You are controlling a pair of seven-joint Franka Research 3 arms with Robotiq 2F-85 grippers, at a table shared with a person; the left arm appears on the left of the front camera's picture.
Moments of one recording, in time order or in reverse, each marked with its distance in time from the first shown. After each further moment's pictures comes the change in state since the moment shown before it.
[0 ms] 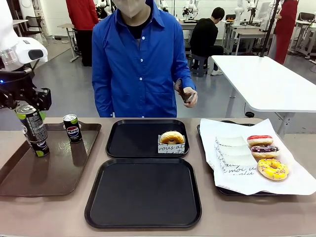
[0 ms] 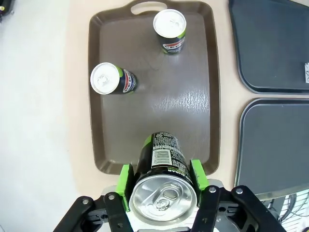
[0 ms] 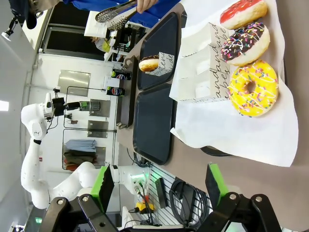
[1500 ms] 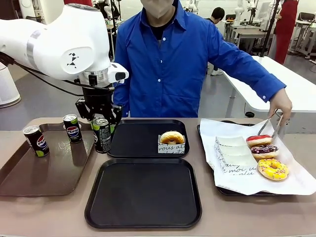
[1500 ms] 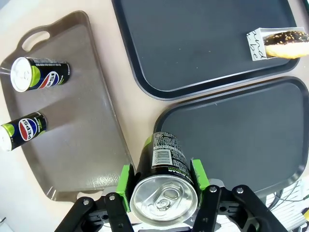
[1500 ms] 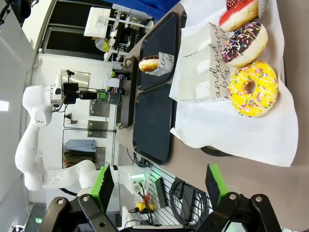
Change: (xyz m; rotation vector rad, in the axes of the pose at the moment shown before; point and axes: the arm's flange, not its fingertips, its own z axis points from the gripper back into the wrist) left arm 0.038 -0.183 -0.050 -0.065 0.112 -0.219; right arm 0.000 0.000 0.000 -0.001 0.000 0.000
